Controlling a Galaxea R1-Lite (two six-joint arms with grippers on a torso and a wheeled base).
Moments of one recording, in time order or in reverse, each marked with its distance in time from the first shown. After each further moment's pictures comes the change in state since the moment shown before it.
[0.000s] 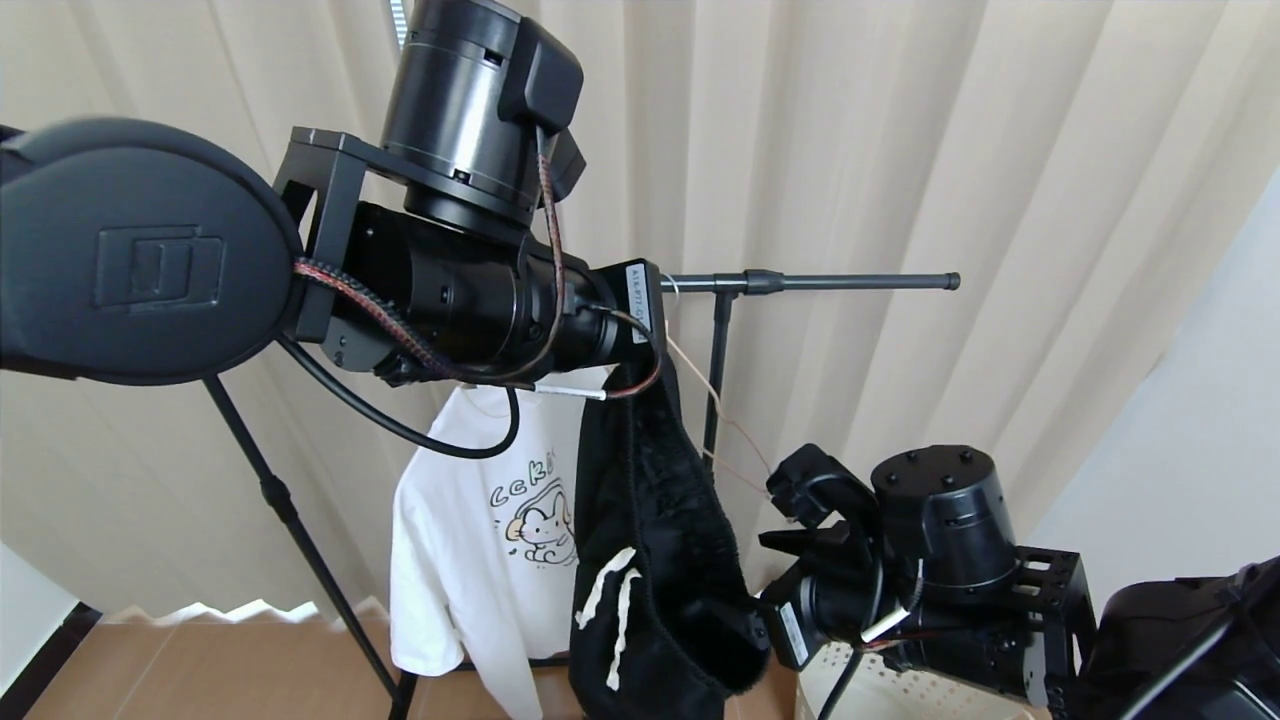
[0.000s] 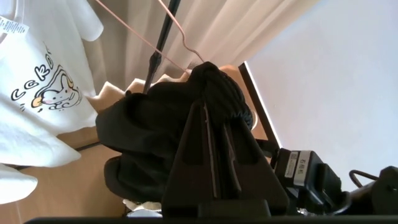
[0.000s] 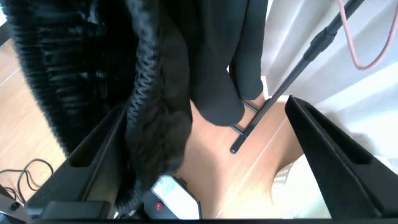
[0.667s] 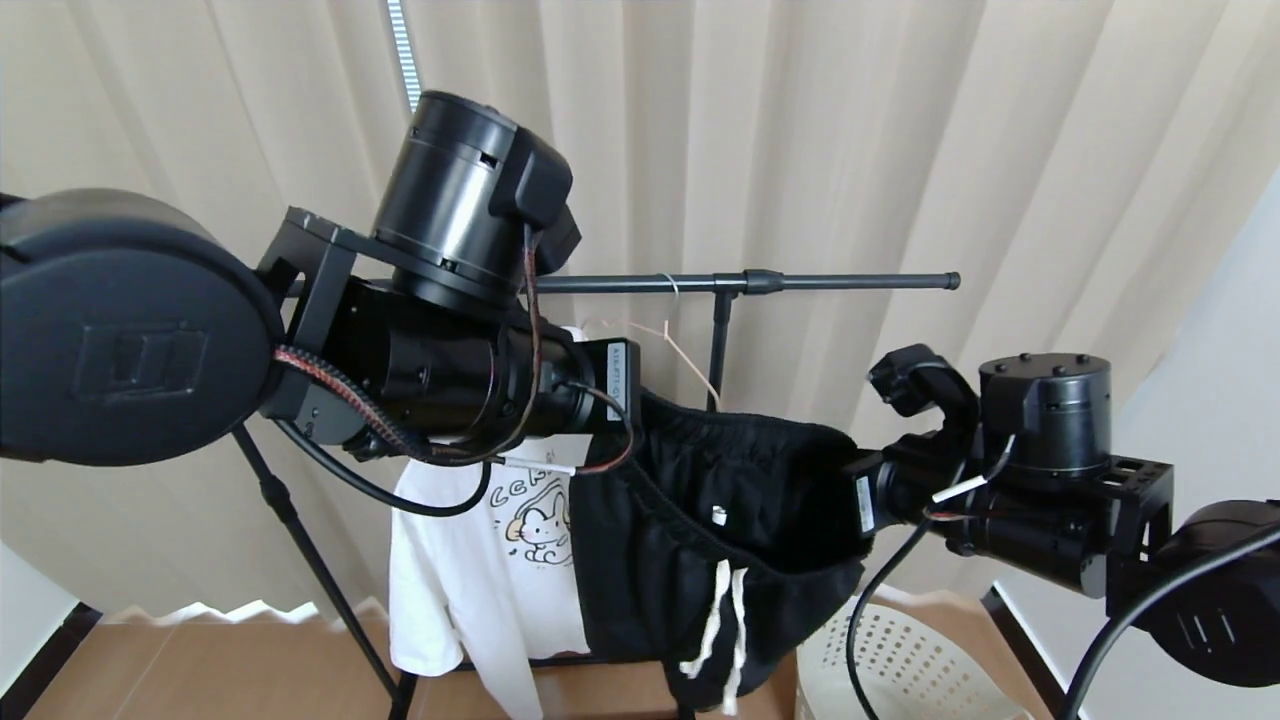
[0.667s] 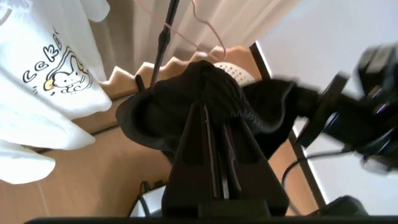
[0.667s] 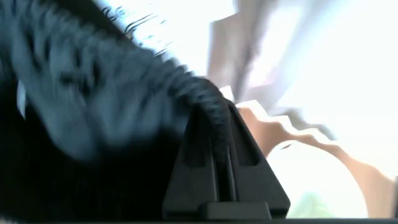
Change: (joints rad) left arm 0.000 -0.047 0.169 -0.004 -0.011 0.046; right arm -0.246 -0.083 -0.076 0.014 -0.051 -0.028
